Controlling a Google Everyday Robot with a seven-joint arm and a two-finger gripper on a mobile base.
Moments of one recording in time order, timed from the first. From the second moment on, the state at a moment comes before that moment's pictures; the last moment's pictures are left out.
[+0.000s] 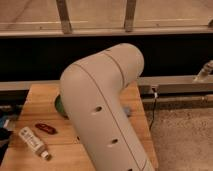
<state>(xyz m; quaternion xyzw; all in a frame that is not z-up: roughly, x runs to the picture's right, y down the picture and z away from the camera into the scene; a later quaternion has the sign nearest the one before) -0.149 0.175 0.868 -0.32 0.17 0.51 0.78</state>
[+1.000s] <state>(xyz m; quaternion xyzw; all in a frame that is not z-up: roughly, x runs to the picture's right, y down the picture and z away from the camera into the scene) -0.124 0.187 0.861 -0.32 0.21 0.52 0.76</state>
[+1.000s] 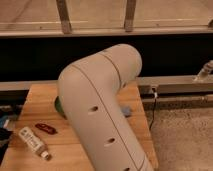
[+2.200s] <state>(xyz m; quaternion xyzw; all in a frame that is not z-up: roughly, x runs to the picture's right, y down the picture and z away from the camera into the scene) -0.093 0.040 0.712 -0.36 0.01 0.54 0.76</state>
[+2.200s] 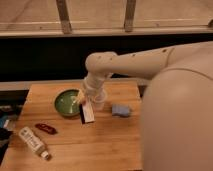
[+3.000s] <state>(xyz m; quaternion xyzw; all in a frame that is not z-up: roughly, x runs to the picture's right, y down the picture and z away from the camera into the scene) -0.078 -0.093 0.712 -0.28 -0.22 0.55 0.76</state>
